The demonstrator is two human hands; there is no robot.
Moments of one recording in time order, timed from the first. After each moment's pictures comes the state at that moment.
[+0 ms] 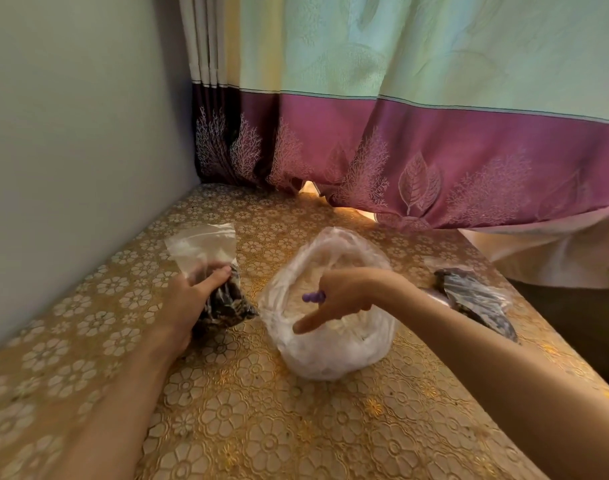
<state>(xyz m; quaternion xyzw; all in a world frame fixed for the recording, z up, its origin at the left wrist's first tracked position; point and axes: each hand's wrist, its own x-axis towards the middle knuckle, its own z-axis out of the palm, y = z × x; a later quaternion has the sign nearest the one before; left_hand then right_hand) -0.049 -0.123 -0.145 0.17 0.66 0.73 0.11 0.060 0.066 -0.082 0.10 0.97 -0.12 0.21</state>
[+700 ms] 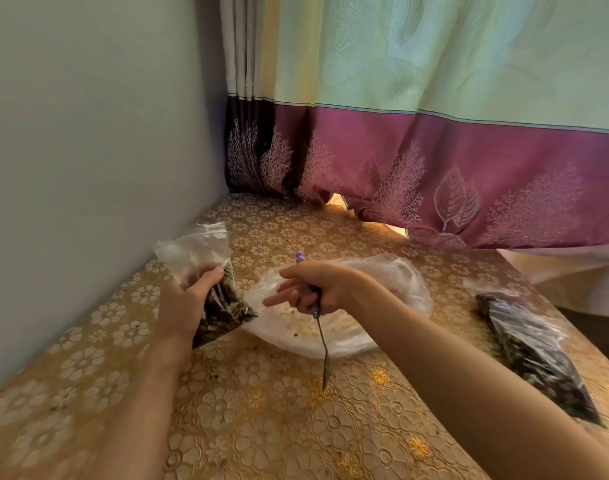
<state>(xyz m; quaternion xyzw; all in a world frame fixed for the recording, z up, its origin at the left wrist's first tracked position) -0.064 -0.152 -0.136 0.13 0.62 0.77 0.02 -0.027 0.035 -0.095 0.23 0.64 -0.70 0.20</state>
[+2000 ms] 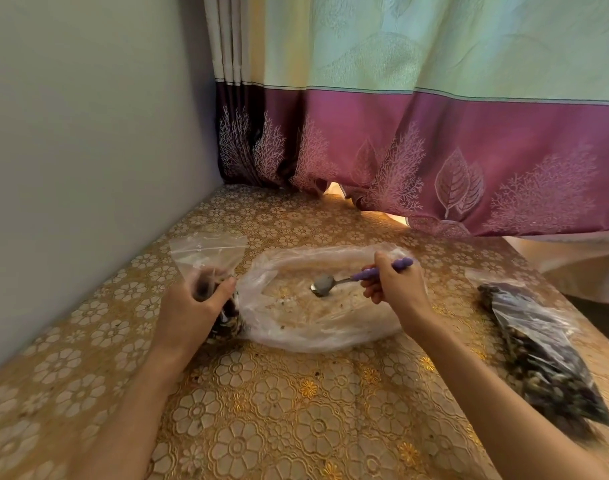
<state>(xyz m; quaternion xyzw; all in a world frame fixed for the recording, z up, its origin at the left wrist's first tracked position) -0.061 -0.133 -0.151 0.22 0.79 0.56 -0.11 0.038 0.119 -0.146 0.23 0.70 -0.61 -0.30</state>
